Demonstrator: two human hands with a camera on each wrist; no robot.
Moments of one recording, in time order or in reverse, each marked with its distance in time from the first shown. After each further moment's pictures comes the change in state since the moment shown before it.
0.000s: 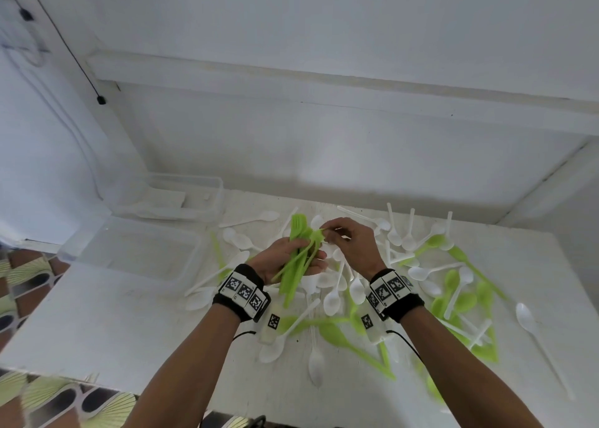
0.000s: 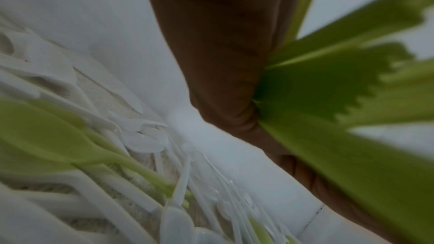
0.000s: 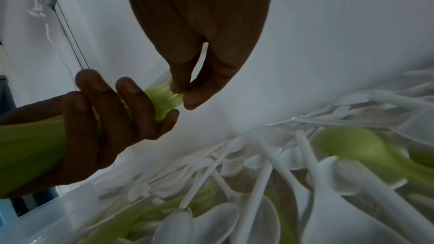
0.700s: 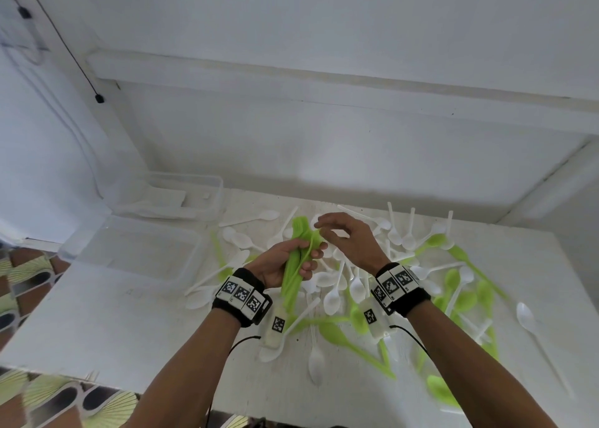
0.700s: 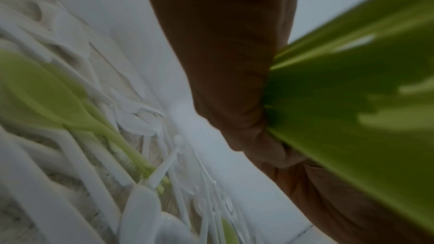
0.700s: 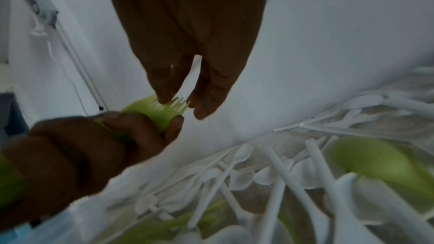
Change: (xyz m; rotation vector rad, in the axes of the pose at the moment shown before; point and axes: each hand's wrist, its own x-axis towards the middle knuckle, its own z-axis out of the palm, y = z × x) left_hand 0.000 -0.006 -0.001 -0.126 -0.197 -0.071; right_hand 0.005 -0.012 -0.008 -0.083 -0.137 -0.044
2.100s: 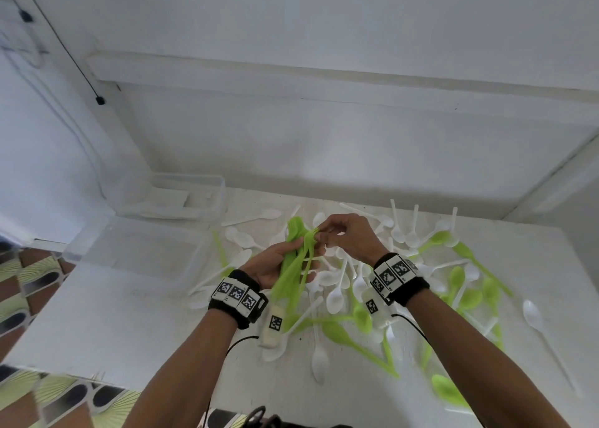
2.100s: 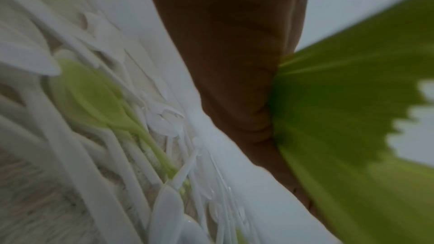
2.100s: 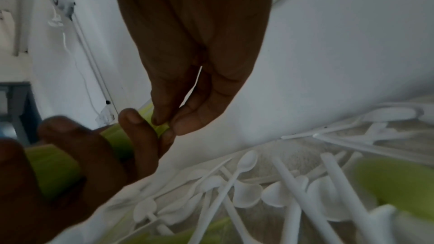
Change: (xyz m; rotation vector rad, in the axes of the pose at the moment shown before) left_hand -0.012 0.001 -0.011 0.007 0.062 -0.014; right_hand 0.014 0.003 -0.001 -0.004 -0.128 0.130
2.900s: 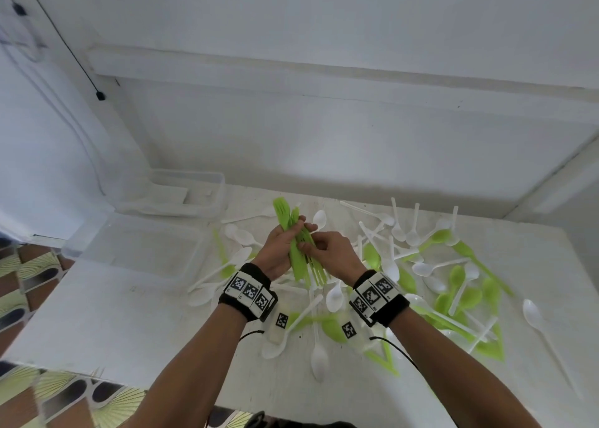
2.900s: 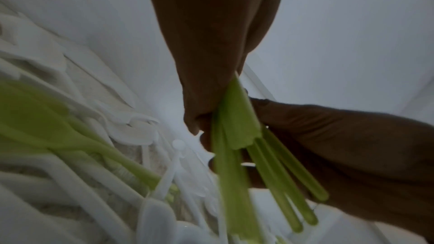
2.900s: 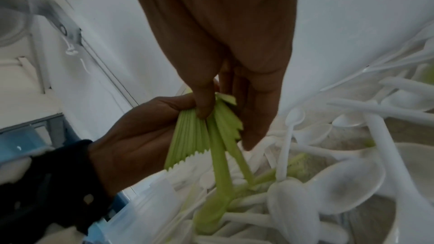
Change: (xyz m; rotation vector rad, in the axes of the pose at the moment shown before) left_hand 0.021 0.002 0.010 0.017 0.267 0.432; right_hand -0.018 0.002 0.051 -0.149 0.011 0.117
